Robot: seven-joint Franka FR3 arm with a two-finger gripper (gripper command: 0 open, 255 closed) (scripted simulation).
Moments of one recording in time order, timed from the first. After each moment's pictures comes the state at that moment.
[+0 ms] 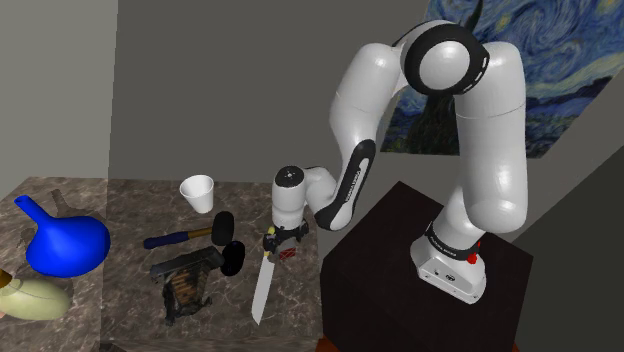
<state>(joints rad) 0.28 0.51 0.26 -2.41 -0.69 2.89 1.49</state>
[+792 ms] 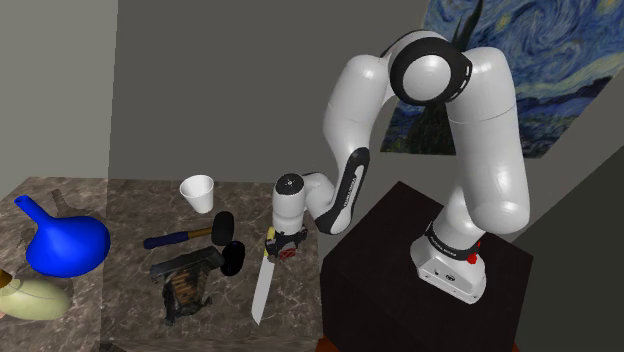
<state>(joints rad) 0.34 0.58 0.19 -2.37 -0.74 2.94 1.54</state>
